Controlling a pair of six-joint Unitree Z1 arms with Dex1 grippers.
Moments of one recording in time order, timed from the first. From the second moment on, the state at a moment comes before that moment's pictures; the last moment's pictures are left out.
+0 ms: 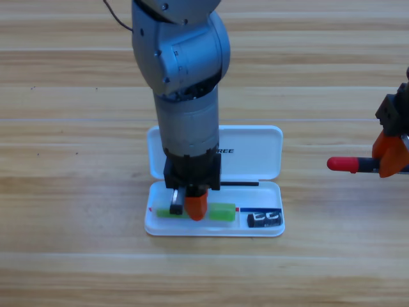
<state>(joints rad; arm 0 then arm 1) -0.93 2.20 -1.79 1.09 0.01 0.67 0.61 1.85 -1.52 1.12 0.13 -1.04</state>
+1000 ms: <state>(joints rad) -0.88 1.75 -1.79 1.19 0.06 0.69 0.76 1.88 -1.58 1.13 0.13 -0.92</state>
